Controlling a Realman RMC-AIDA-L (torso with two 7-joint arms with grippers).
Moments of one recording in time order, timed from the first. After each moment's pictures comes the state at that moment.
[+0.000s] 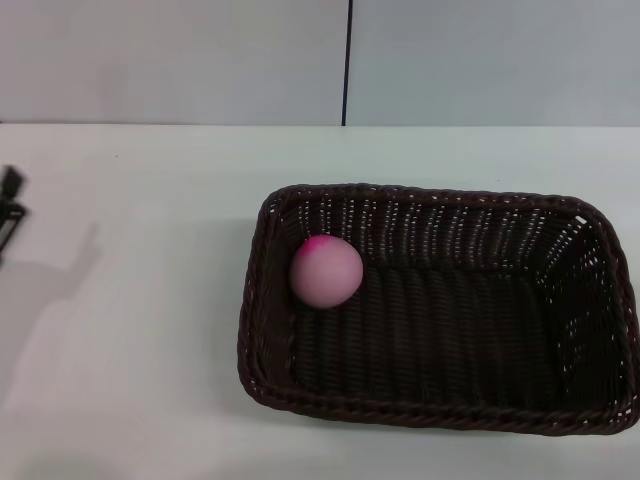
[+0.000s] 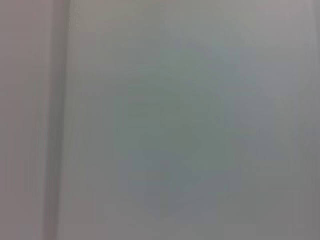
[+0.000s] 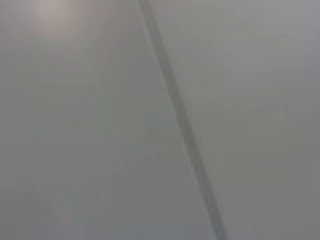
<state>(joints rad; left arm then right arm) -0.23 -2.07 0.04 0.03 1.69 1.65 -0.38 0.18 2.08 -0.41 -0.02 -0.87 -1.84 0.58</state>
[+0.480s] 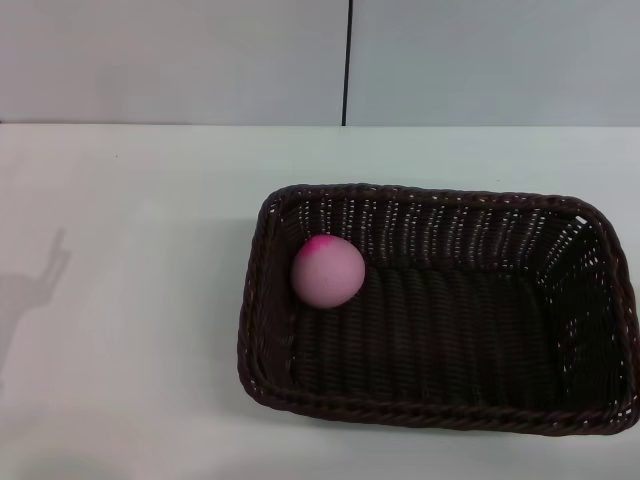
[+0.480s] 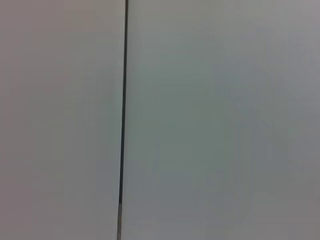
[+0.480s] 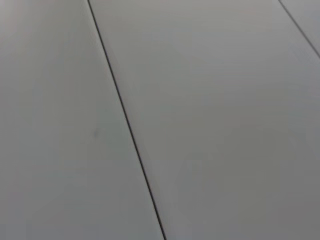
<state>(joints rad) -0.16 -2.07 -0.16 -0.05 1.69 1.63 -0.22 0.21 2.08 -0.28 0.13 -0.88 -1.85 0.44</state>
